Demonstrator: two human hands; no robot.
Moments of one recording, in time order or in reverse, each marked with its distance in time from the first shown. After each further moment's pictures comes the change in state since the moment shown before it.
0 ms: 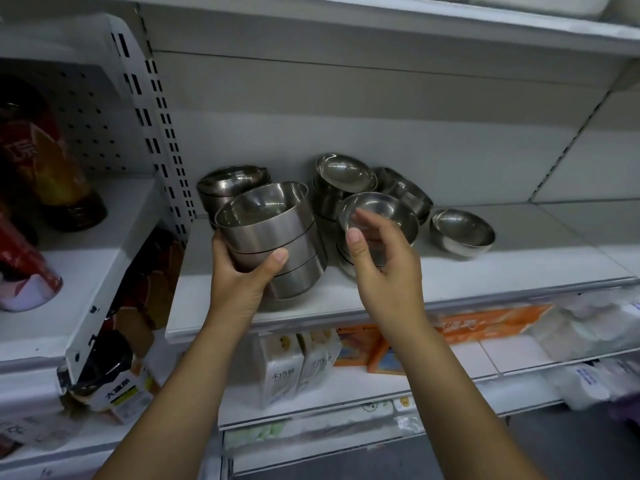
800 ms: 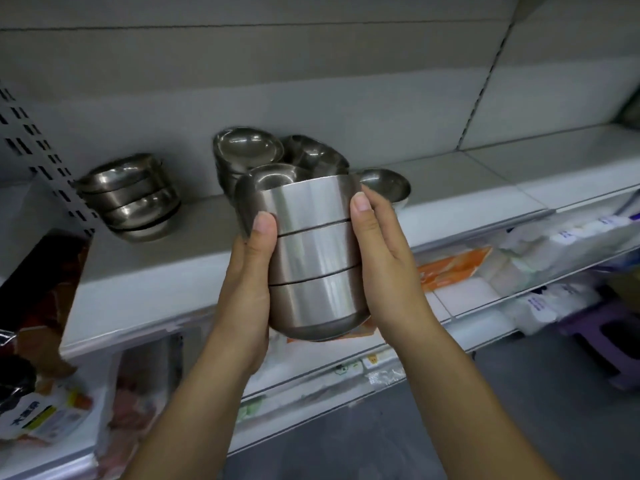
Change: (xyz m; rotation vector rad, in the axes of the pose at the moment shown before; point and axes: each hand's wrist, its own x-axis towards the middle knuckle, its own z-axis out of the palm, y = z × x) left_hand -0.098 0.051 0.140 -0.094 -0.306 -0.293; right_hand -0.031 -0.013 -0.119 0.354 0.031 0.313
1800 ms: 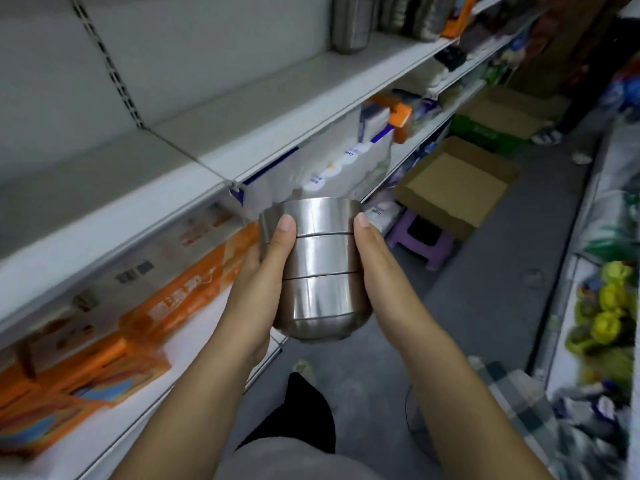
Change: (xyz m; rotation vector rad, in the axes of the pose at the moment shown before) left_hand 0.001 -0.194 0.465 0.169 -0.485 -0.318; right_hand -0.046 0.044 -0.494 0.013 0.491 0.331
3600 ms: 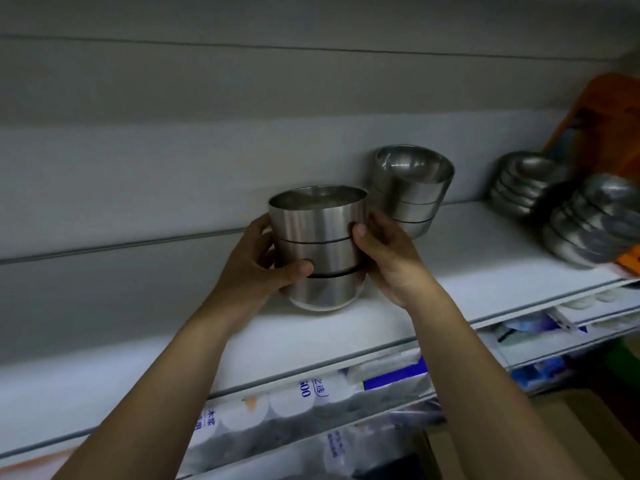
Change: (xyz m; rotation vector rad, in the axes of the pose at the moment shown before) left_hand 0.616 0.124 0.186 -0.019 0.353 0.397; right_hand 0.748 -0.173 -0.158 0.102 -0.810 -0.182
